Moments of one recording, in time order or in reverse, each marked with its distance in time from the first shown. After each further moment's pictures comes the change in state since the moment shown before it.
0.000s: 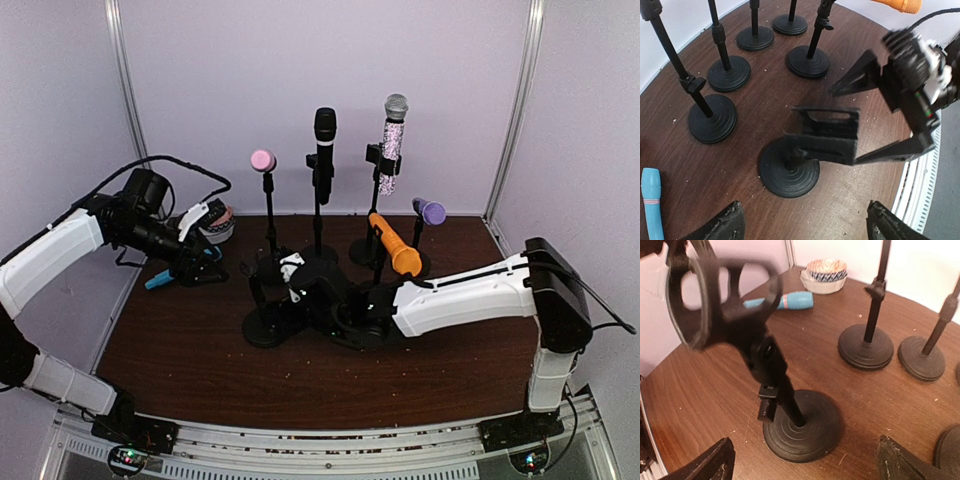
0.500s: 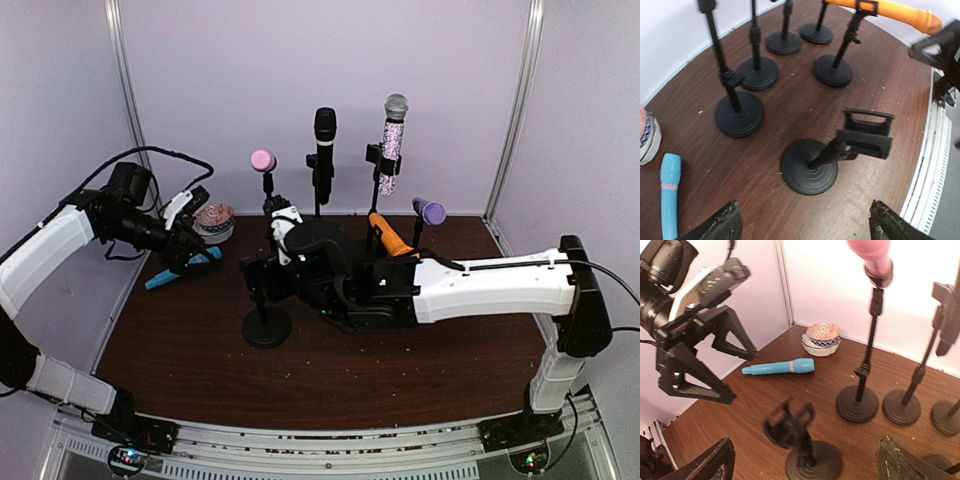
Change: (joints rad) left arm 0.097 -0.012 0.028 -0.002 -0.003 -0.021; right arm 0.068 -0.105 0.159 -0.061 0.178 -0.049
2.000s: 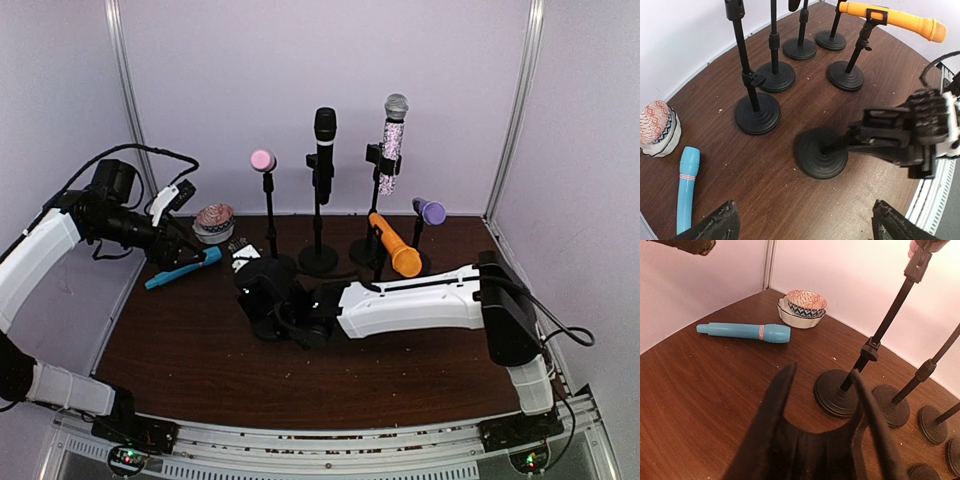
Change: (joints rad) left arm 0.063 -0.070 0.006 -0.023 -0.021 0.018; right arm -0.012 0.381 0.278 -0.058 0.139 -0.175
